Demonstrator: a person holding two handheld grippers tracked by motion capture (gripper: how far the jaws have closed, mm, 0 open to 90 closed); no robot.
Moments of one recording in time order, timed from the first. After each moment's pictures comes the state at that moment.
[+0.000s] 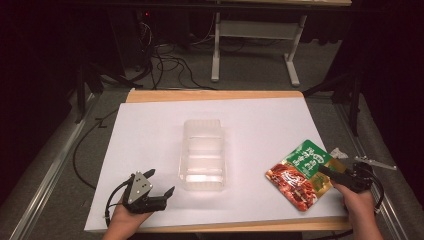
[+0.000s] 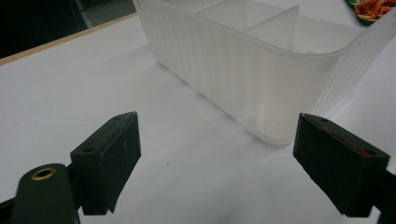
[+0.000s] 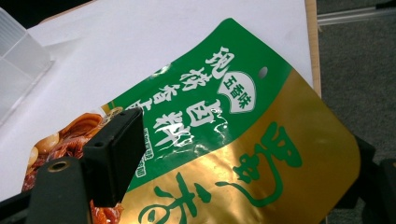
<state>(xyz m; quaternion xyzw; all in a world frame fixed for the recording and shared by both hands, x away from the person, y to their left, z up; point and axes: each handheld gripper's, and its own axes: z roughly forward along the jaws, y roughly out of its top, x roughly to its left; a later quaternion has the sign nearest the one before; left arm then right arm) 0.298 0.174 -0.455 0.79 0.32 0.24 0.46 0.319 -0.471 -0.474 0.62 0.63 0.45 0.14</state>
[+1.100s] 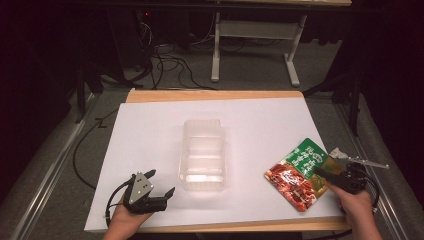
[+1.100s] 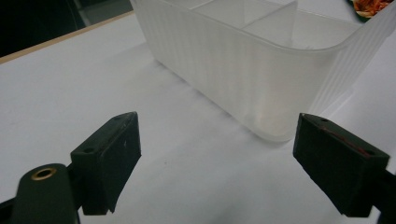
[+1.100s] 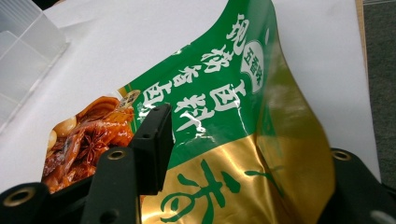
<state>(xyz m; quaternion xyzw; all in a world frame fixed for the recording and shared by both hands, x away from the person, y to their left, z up) 0.298 0.173 -0.456 0.80 0.31 0.24 0.45 0.320 -0.458 -0.477 0.61 0.65 0.44 0.11</state>
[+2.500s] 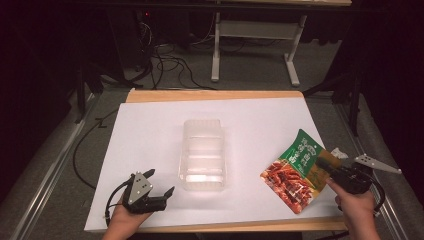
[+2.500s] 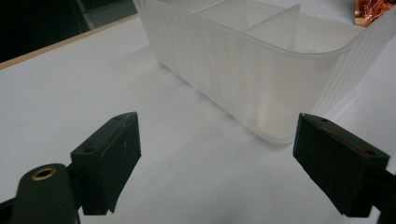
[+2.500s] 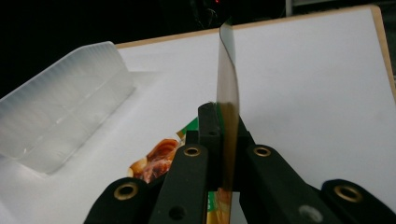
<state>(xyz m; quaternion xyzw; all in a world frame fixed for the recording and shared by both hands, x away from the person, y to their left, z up) 0.298 0.174 -0.454 0.79 0.31 0.25 0.46 0.294 -0.420 -0.421 0.53 0.65 0.52 0.19</state>
